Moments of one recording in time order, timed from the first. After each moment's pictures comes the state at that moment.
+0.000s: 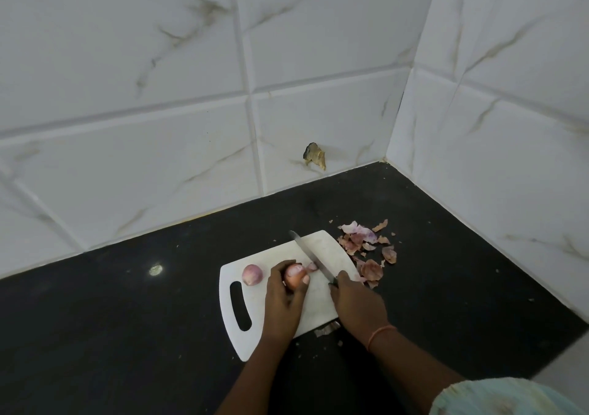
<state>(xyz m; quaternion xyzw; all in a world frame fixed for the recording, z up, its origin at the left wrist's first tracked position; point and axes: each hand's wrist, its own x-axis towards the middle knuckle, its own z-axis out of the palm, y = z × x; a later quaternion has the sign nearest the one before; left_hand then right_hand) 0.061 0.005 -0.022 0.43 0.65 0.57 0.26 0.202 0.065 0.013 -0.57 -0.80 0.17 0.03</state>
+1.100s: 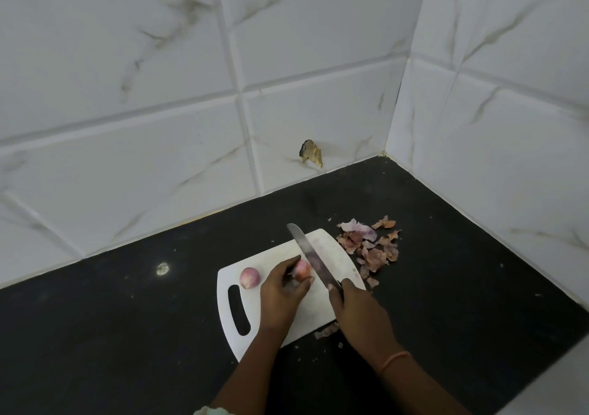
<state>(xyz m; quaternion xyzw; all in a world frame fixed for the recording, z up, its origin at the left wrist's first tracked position) 0.052 0.027 -0.024 0.44 0.69 0.51 0.27 0.209 0.040 0.029 -0.58 -0.78 0.22 0.12</state>
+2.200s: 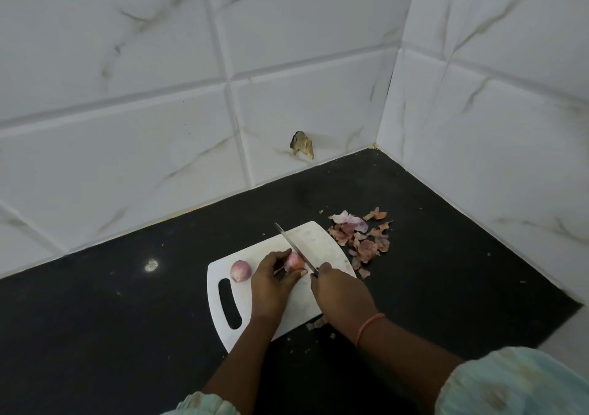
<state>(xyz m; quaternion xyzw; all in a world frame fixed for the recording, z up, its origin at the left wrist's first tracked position) 0.051 0.028 -0.024 0.42 0.65 0.56 0.29 0.185 0.060 0.030 -0.54 -0.83 0.12 0.01</state>
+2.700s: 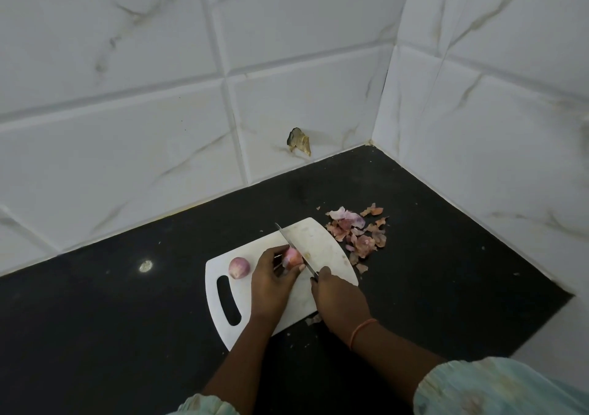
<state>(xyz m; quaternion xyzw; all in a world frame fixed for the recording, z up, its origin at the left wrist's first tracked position) 0.050 0.028 -0.028 0.44 0.67 0.53 0.27 0.185 0.053 0.001 -0.58 -0.80 0.17 0.02</state>
